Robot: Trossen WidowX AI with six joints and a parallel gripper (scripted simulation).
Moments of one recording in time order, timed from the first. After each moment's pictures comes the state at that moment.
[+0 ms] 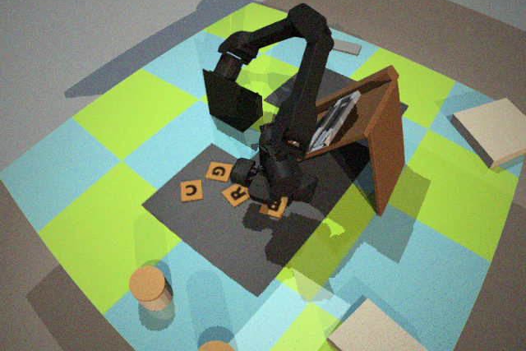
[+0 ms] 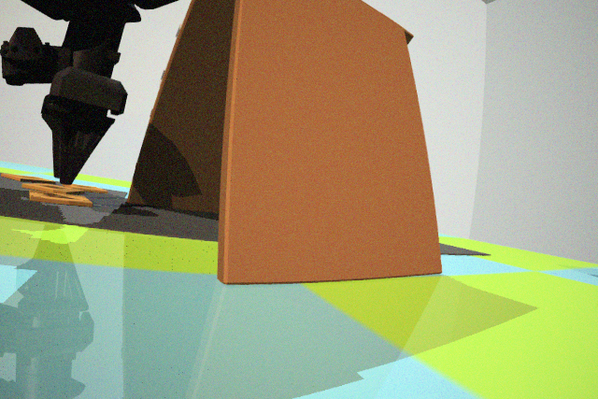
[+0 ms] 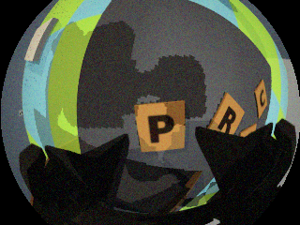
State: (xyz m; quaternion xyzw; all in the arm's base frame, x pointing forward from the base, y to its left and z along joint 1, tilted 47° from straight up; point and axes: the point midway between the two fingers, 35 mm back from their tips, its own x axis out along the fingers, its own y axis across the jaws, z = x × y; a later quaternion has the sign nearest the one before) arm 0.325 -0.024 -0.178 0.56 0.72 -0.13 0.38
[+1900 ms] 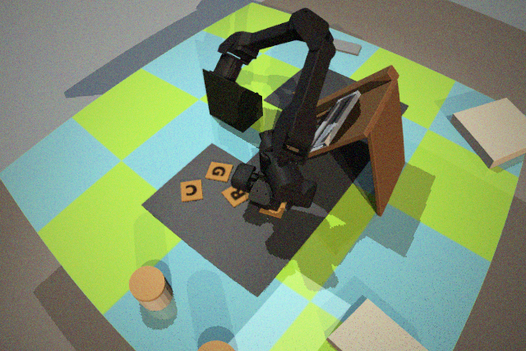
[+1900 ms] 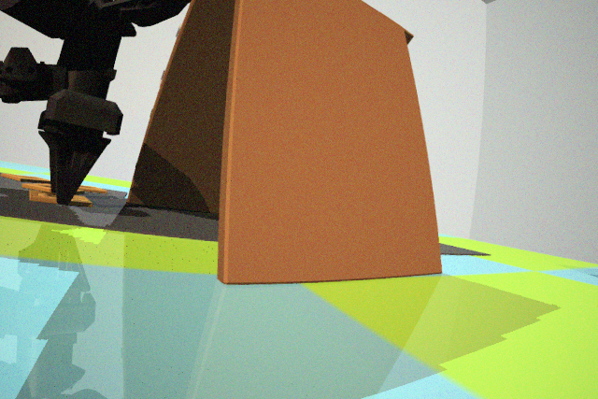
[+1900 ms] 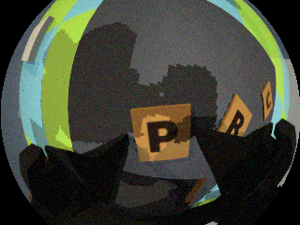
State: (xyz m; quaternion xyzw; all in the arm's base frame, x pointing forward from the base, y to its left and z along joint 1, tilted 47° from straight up) arm 0.323 -0.009 -0.192 0.56 0.72 -0.13 0.38
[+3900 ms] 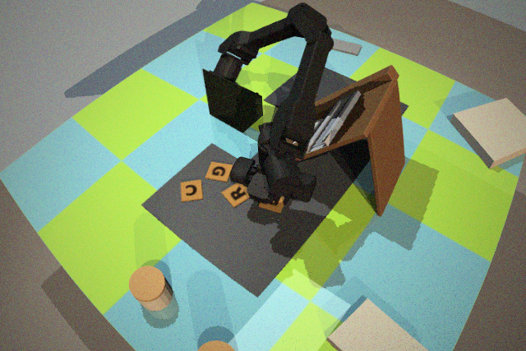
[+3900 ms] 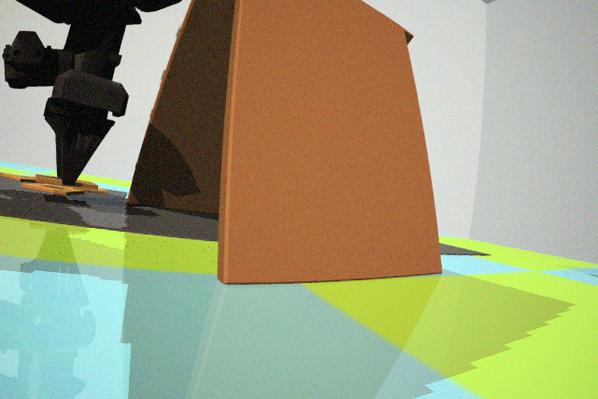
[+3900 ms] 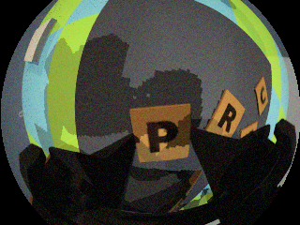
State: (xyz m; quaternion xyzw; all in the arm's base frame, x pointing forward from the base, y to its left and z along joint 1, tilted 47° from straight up) arm 0.321 -0.022 -0.178 0.57 0.72 -0.13 0.38
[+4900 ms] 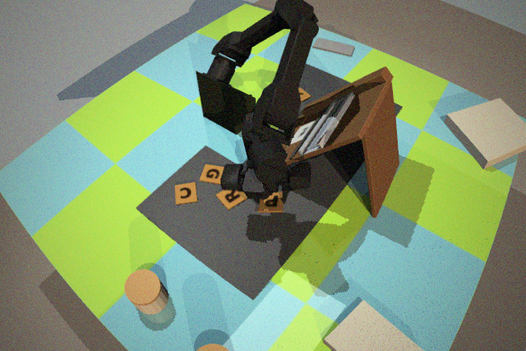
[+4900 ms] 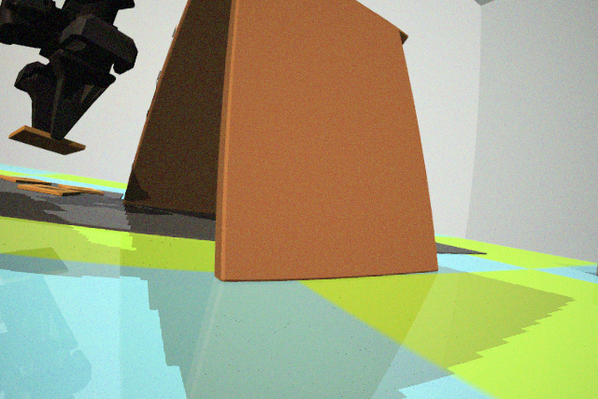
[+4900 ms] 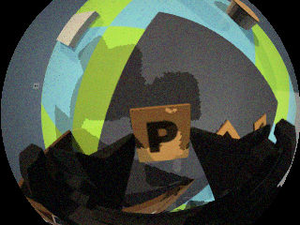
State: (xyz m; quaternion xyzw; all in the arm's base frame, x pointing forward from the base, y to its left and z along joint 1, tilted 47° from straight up) arm 0.342 -0.058 -0.162 0.57 0.66 -0.05 0.49
